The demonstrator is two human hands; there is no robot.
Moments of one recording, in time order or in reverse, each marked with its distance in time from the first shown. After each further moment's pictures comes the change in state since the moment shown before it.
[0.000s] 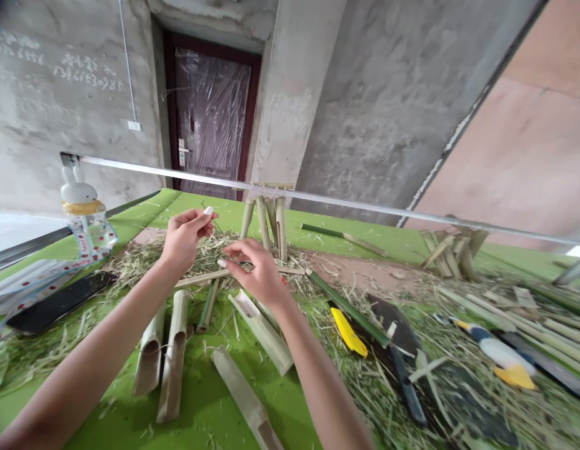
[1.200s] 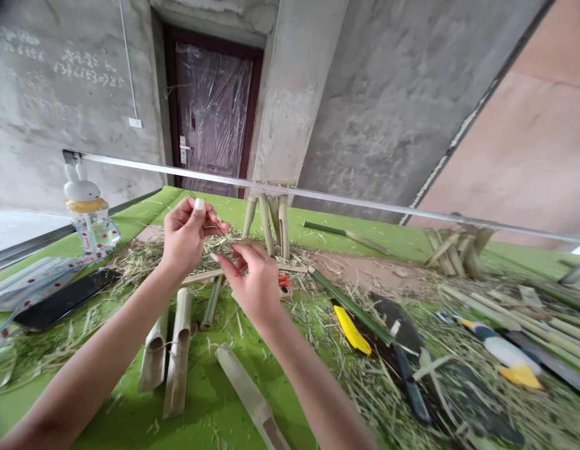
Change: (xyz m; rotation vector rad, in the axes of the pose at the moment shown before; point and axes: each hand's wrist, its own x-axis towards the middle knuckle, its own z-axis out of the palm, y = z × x) left_hand -0.017 0.018 0.010 -0.081 -0.098 0.130; right_hand -0.007 -0.027 0.023 -0.258 0.355 0.010
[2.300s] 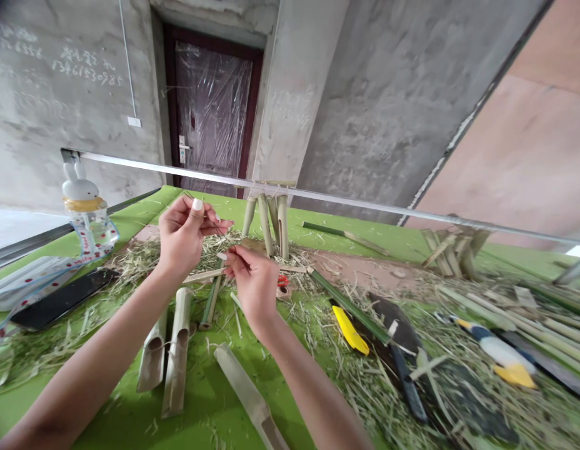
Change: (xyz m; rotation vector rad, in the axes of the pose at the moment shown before) left_hand -0.005 0.005 0.005 -0.017 -0.015 0.066; right_hand -0.007 0.006 0.011 0.382 0.033 0.296
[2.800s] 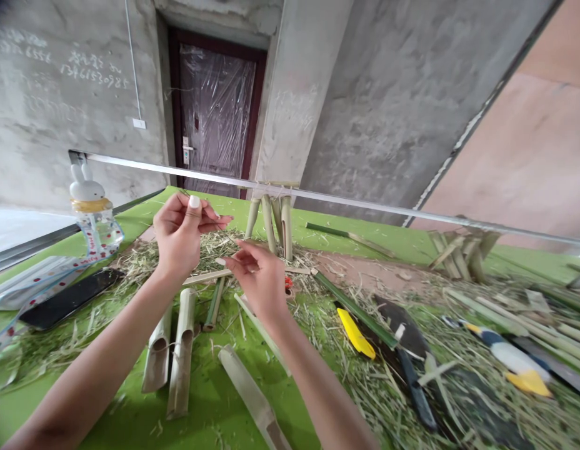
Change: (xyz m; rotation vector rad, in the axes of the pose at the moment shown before) left_hand -0.002 0.008 -0.001 0.063 0.069 0.094; right_hand 0.004 -0.005 -0.008 -0.066 -0.084 0.001
